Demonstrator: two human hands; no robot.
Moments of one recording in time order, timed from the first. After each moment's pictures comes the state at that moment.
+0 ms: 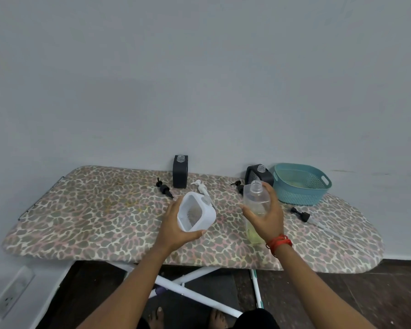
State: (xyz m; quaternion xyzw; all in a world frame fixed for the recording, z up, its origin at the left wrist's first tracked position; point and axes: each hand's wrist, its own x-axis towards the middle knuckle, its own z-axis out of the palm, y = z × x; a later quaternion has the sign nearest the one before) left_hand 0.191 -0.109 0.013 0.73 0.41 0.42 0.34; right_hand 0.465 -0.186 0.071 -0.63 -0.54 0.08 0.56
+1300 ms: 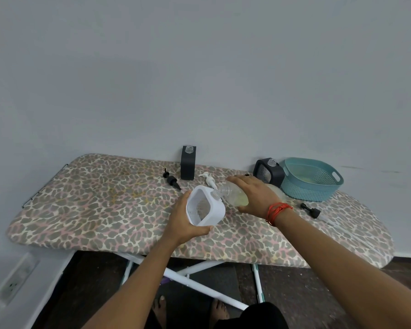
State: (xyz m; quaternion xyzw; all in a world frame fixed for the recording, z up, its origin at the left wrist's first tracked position) left_hand 0.186 -0.104 0.011 0.73 0.40 0.42 0.36; right_hand 0.444 -0.129 0.111 -0.61 -0.79 -0.03 0.07
